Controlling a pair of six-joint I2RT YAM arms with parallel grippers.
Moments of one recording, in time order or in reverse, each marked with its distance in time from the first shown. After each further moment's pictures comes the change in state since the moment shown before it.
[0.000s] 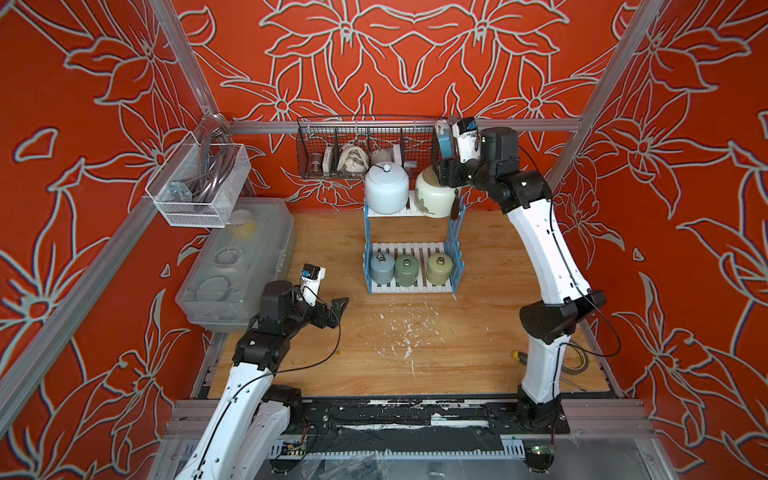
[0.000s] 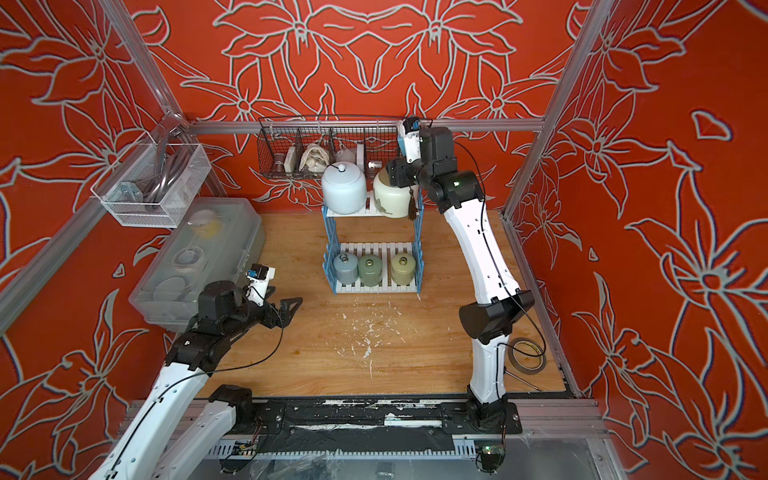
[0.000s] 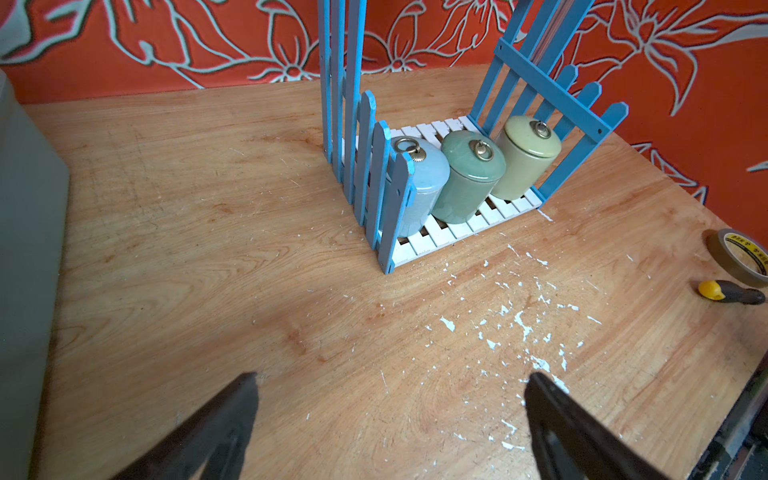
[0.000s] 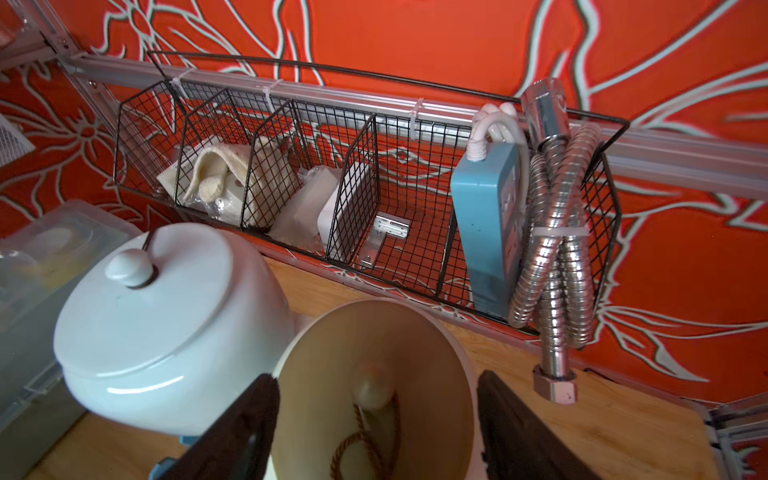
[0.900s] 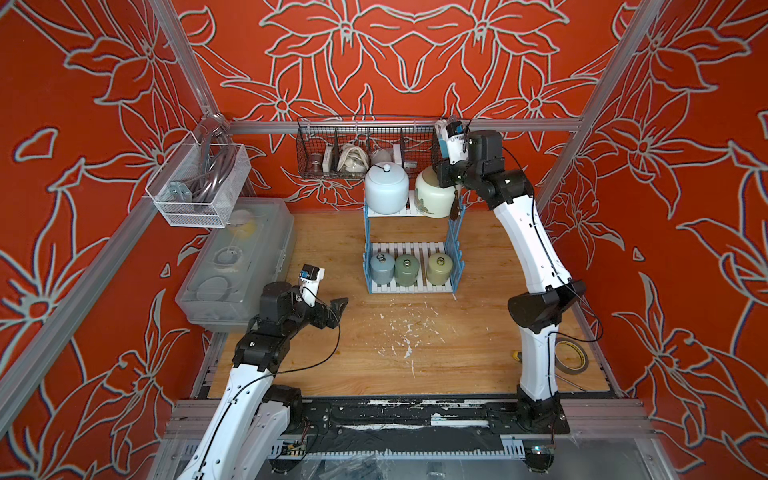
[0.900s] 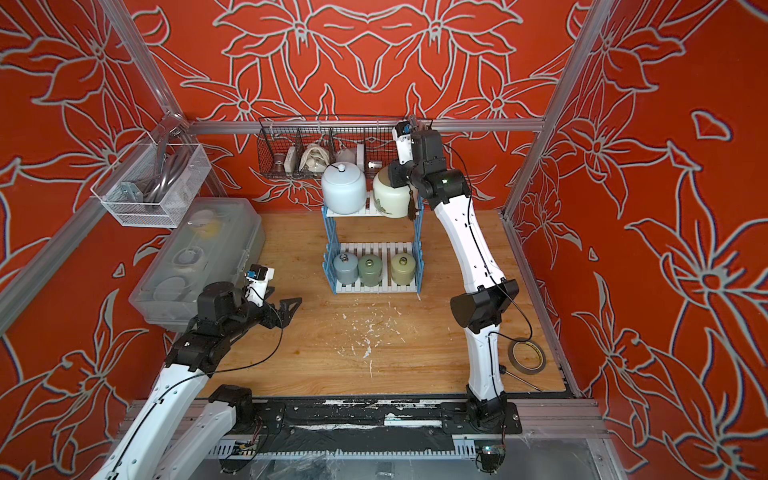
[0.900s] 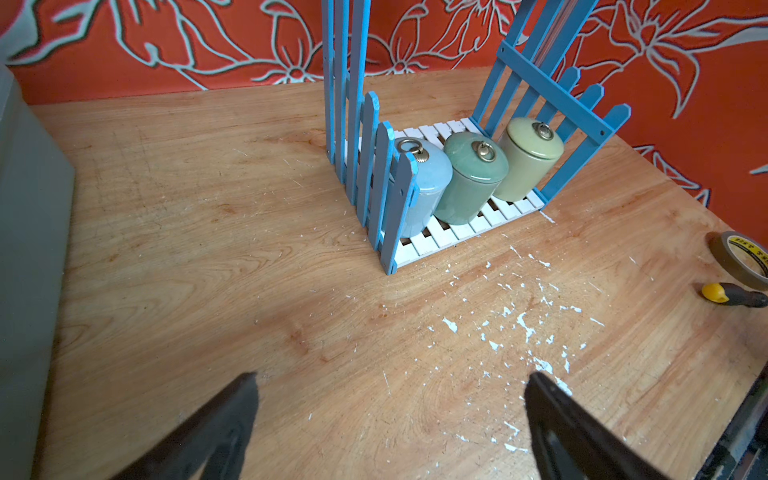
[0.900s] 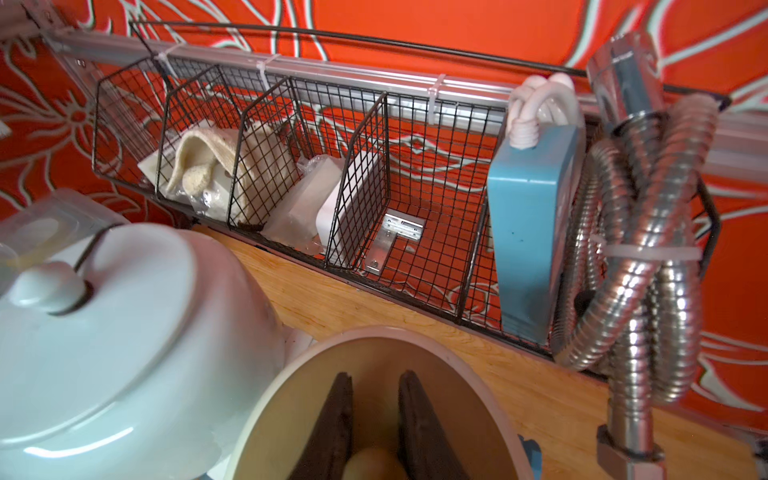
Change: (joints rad) left arm 0.008 -0.008 -0.012 0.009 0.003 0.000; right arm 0.000 0.110 0.069 0.012 -0.035 -0.016
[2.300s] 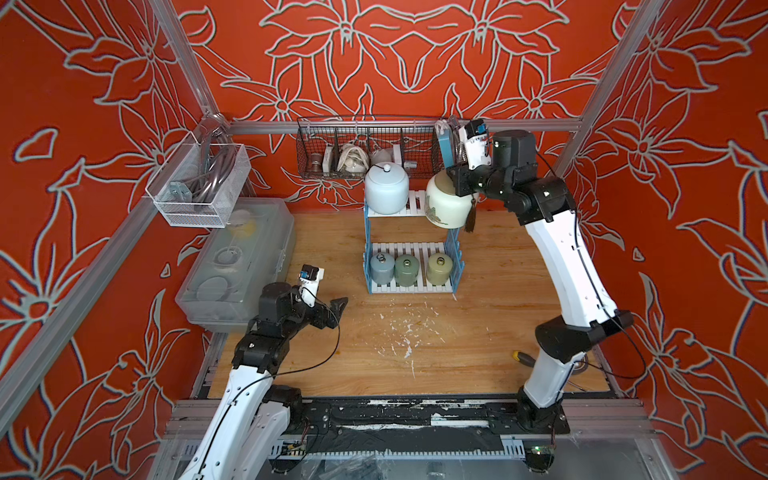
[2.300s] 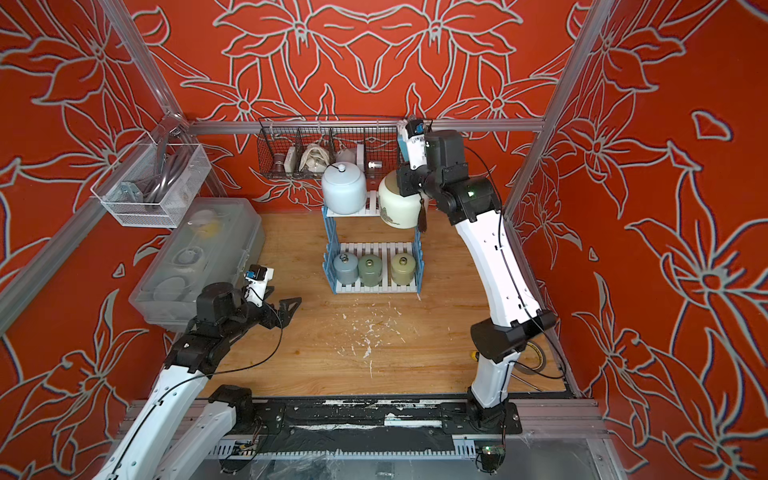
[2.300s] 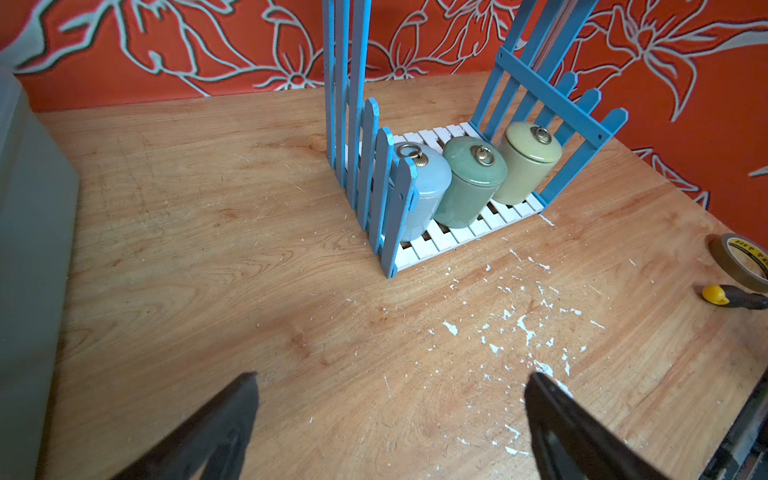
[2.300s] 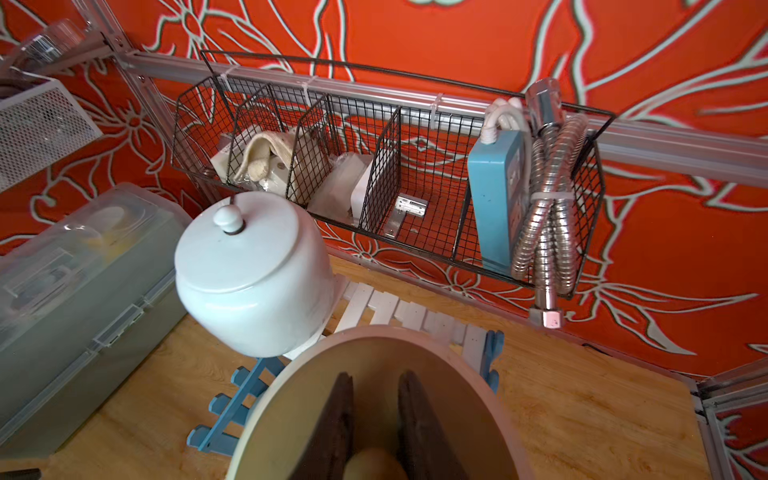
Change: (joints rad) left arm 0.000 -0.007 -0.003 0.006 0.000 0.001; right arm 0.047 -0.352 -0.257 -0.068 0.056 0.024
